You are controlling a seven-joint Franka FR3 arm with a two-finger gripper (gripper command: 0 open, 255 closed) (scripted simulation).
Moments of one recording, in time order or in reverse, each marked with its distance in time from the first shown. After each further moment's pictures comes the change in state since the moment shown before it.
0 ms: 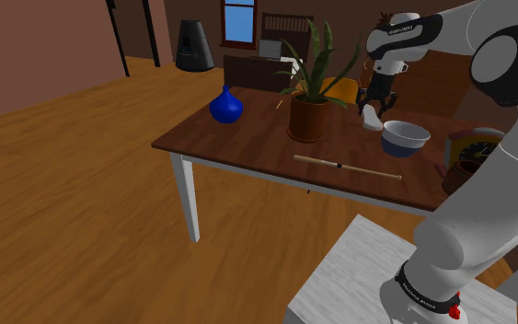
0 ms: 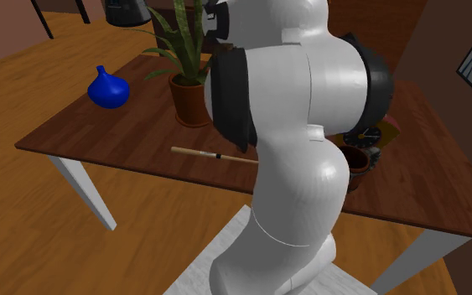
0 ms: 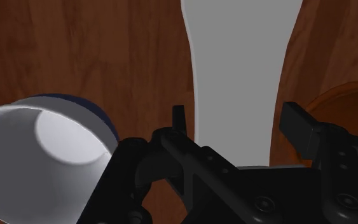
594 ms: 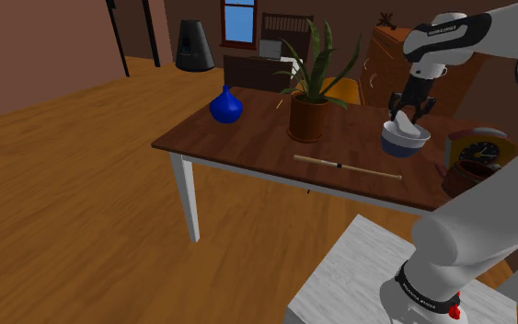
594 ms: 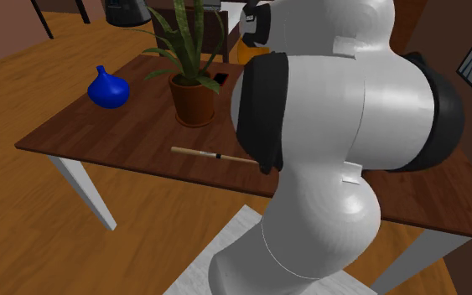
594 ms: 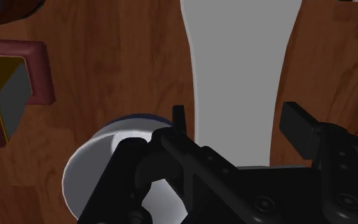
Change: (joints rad) arm -0.083 -0.177 -0.083 -0.159 -0.082 -0.004 -0.135
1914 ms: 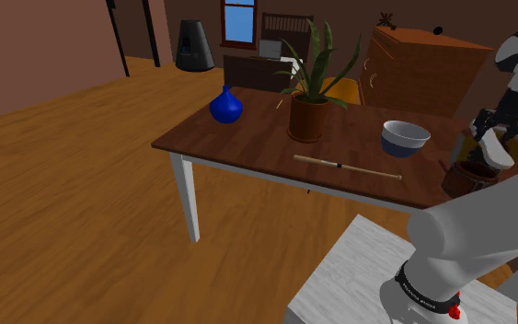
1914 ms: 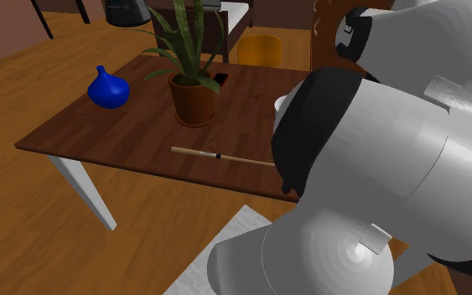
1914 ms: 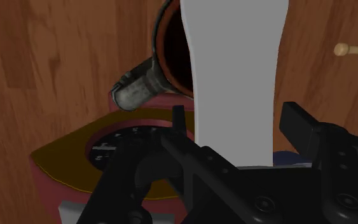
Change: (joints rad) arm -0.188 -0.159 -0.277 -0.065 -0.158 -0.037 -0.407
